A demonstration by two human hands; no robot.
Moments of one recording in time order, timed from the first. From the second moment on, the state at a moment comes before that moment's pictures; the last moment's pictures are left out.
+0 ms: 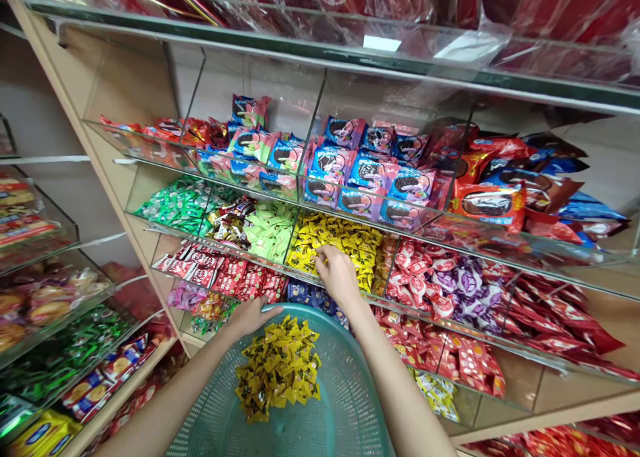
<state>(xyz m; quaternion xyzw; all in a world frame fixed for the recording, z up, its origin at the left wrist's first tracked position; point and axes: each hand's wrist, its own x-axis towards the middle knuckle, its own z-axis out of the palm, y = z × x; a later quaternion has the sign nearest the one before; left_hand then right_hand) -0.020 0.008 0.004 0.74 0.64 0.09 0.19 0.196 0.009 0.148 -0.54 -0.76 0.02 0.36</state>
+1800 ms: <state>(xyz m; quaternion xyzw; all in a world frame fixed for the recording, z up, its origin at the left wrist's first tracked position) -0.019 0.009 0.004 0.74 0.64 0.08 0.17 0.177 -0.060 0.009 -0.62 -0.74 0.19 0.16</state>
